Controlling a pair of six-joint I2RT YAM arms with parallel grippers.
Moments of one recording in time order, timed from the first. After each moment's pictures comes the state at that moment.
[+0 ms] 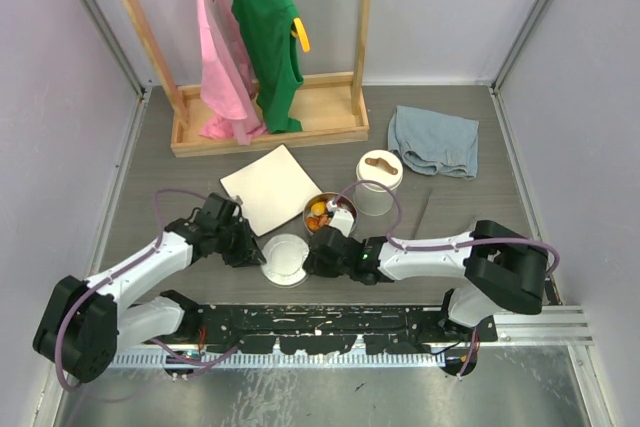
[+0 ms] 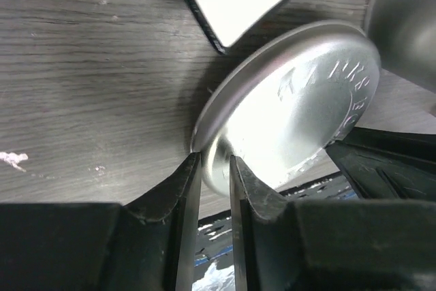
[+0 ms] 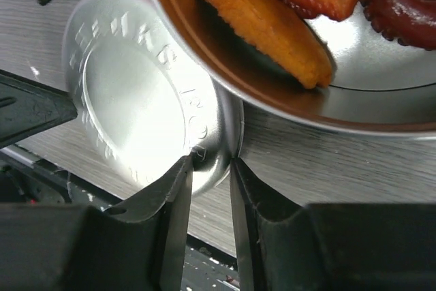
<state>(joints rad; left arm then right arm) -0.48 1.11 0.48 -0.47 0.28 -0.80 1.18 1.50 0.68 -0.05 0.24 1.16</state>
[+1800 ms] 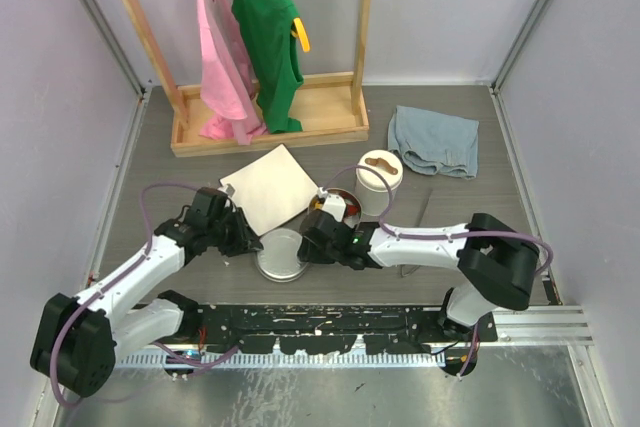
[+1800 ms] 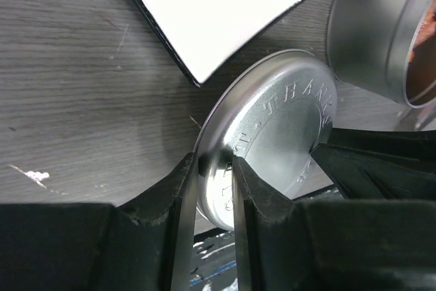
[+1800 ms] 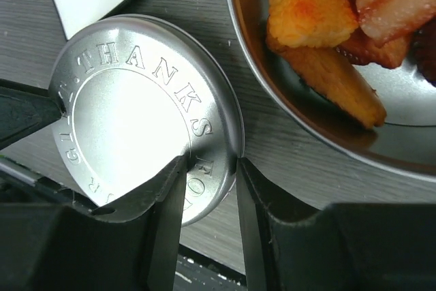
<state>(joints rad) -0.42 1.03 0.51 -0.45 0.24 -0.75 1.12 1.57 0.83 -0.16 0.23 1.06</state>
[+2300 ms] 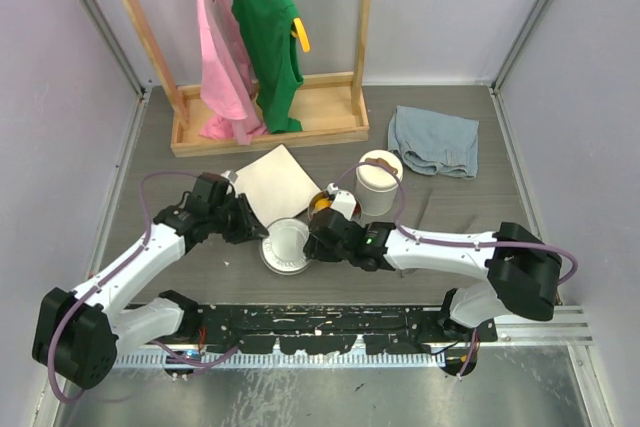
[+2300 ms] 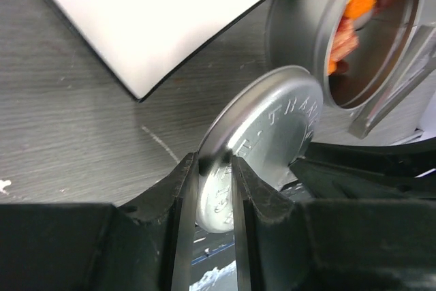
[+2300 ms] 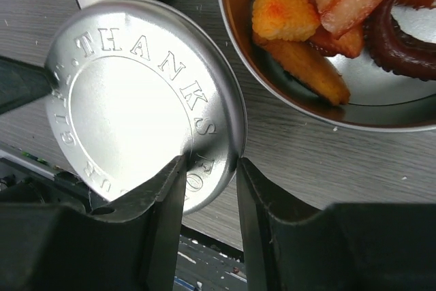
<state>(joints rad) -0.43 1.04 0.62 -0.50 0.28 -0.80 1.12 1.42 0.81 -0.23 0.27 1.07</state>
